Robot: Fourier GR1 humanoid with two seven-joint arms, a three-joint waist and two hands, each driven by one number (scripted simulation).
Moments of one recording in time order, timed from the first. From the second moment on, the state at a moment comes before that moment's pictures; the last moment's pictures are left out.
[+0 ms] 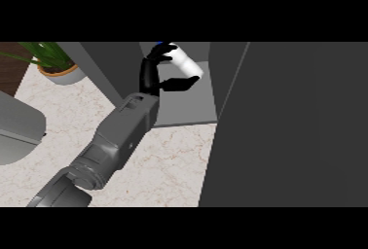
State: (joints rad) left arm -1.13 0.01 -0.25 -0.13 0.51 0.57 -0.63; right arm 0.28 -0.34 0.54 -2.48 0.01 -0.24 0.13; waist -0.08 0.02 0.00
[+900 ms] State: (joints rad) left arm -1.18 0.01 -0.20 -0.11 0.51 0.43 -0.69; right arm 0.30 -0.34 0.53 -2.48 0.00 -0.23 0.11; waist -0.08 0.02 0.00
